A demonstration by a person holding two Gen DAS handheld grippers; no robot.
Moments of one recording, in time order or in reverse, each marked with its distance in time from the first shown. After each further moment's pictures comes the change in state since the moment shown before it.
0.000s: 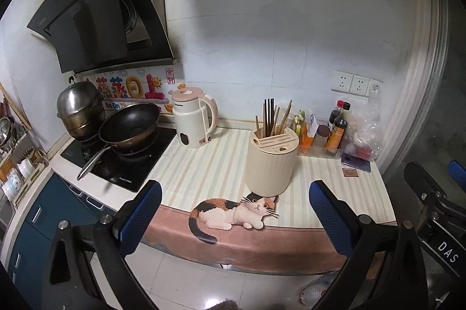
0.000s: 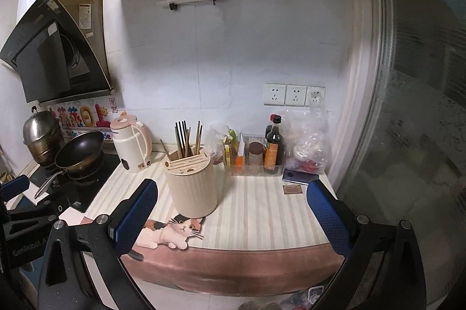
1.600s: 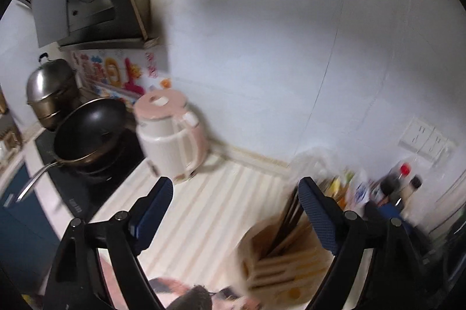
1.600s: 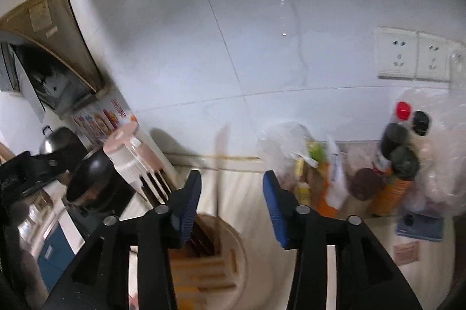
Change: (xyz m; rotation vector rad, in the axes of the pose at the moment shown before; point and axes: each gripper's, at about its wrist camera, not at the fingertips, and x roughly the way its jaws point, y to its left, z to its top) left arm 0.311 -0.021 0.135 -0.188 0.095 0.118; right arm 0.461 0.019 0.081 0.082 0.188 0.394
